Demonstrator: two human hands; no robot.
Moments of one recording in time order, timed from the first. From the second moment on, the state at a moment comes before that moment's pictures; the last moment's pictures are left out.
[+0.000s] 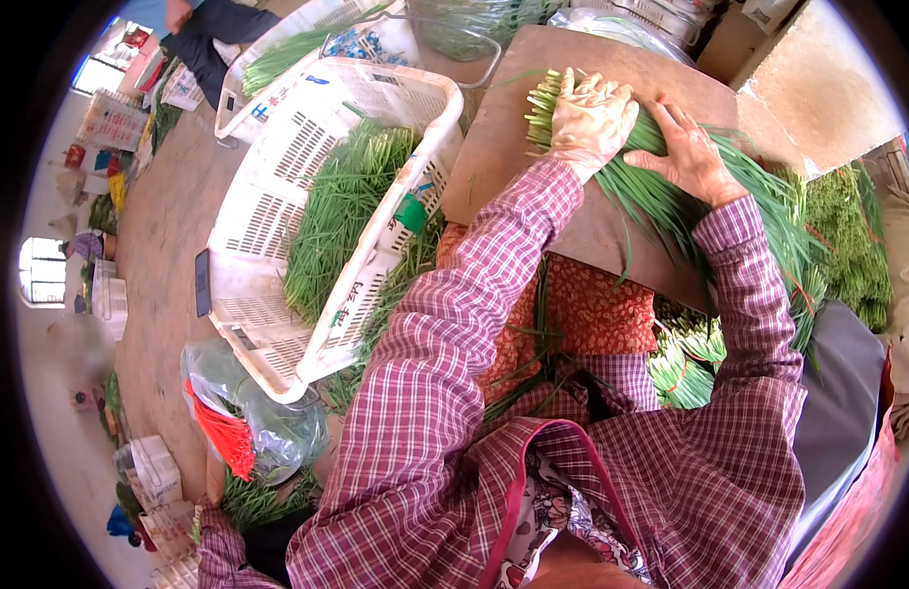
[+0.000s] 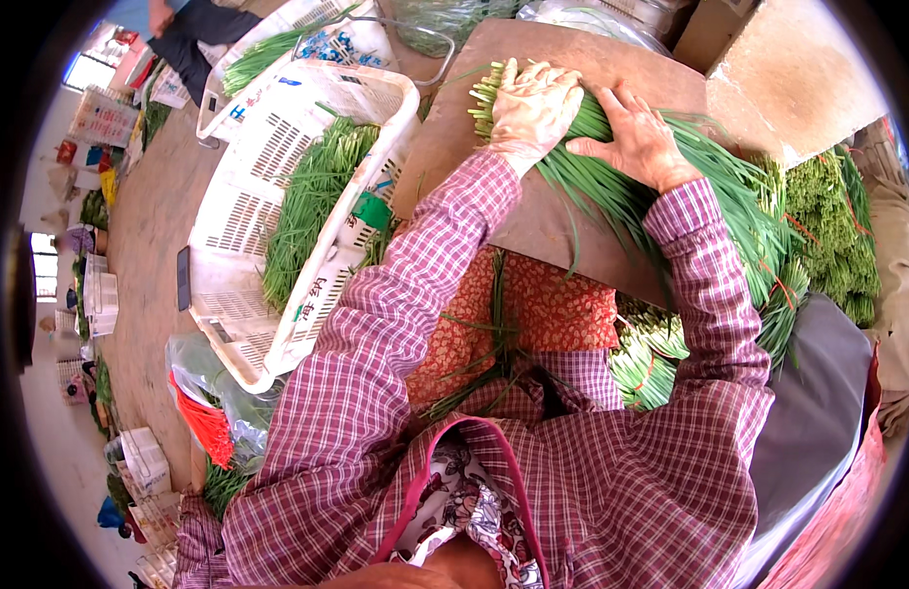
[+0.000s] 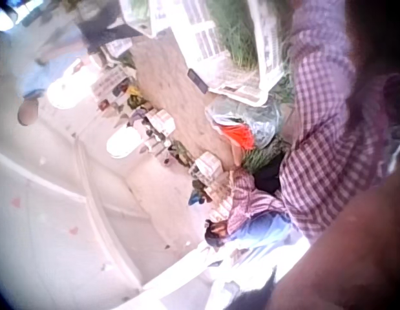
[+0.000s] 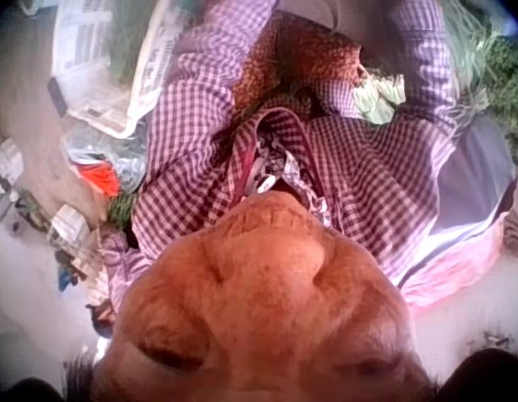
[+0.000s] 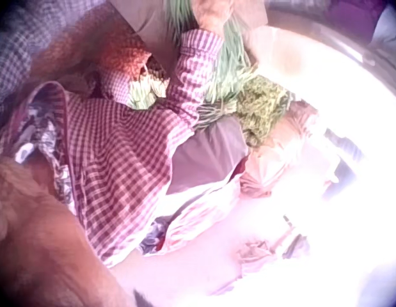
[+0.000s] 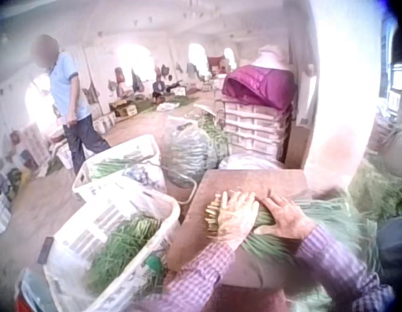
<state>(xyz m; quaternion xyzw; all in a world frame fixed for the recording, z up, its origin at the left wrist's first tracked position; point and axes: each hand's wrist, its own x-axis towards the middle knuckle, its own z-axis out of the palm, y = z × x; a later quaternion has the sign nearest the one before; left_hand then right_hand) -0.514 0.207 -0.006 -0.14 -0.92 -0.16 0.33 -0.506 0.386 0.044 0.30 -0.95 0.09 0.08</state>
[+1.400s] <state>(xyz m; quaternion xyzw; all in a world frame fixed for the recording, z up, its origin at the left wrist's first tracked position) -0.214 -0.354 -0.195 0.49 -0.83 -0.14 -0.22 -0.393 0.014 -0.052 0.61 -0.75 0.21 -0.14</state>
